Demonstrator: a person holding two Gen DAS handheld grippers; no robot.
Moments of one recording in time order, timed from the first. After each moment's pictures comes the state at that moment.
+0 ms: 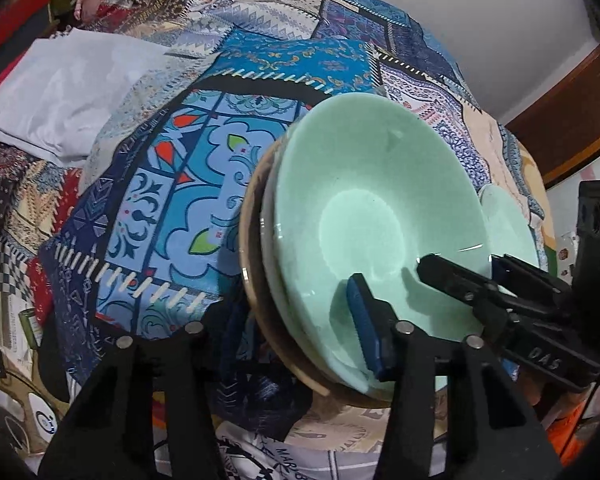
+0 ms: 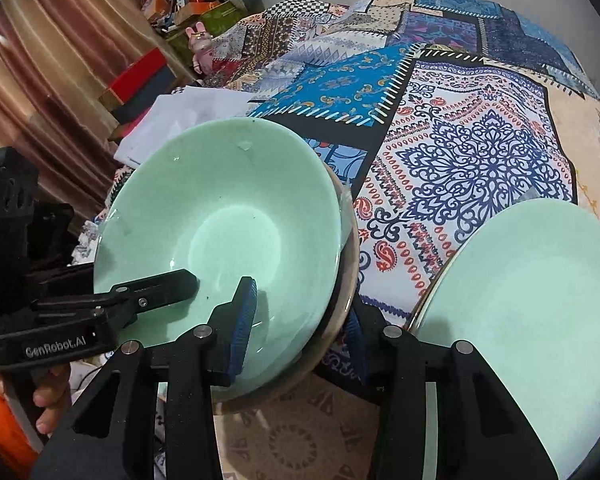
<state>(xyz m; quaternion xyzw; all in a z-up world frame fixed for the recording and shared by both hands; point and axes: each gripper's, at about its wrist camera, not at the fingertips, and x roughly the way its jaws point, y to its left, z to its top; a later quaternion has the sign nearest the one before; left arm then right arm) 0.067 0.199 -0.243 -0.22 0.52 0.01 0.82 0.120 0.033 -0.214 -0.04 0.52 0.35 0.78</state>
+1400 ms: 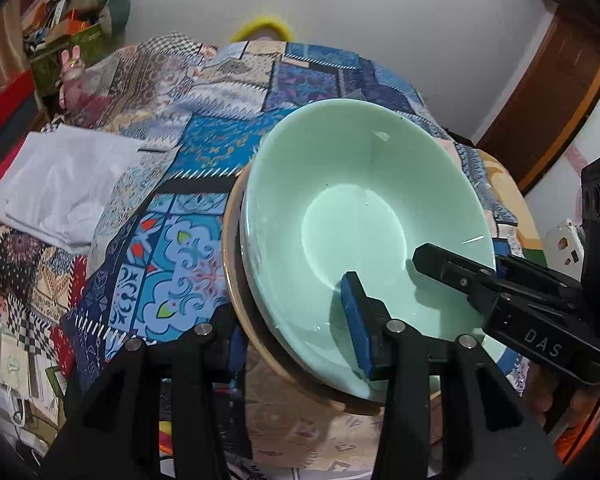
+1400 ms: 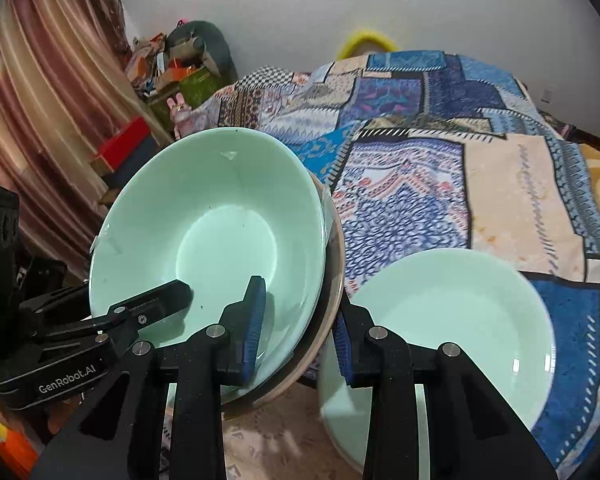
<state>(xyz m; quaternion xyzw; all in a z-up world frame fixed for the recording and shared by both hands) 0.073 0.140 -0.162 -0.13 0.44 0.01 0.89 0.116 -0.028 -0.140 0.01 0.44 0.31 0.84</state>
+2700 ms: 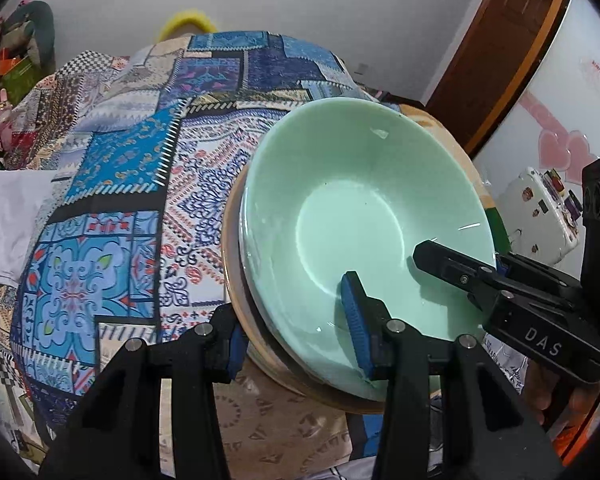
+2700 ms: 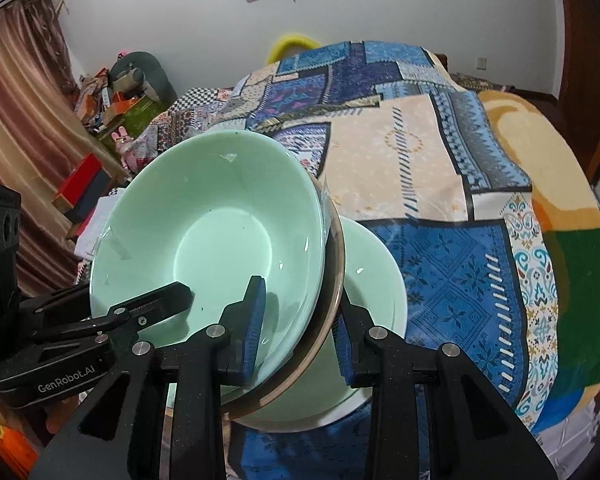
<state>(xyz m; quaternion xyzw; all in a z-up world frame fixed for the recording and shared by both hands) 0.109 0.006 -0.162 -0.09 0.46 -0.09 0.88 0.113 -0.155 -0.150 0.06 0.46 0.22 0.86</state>
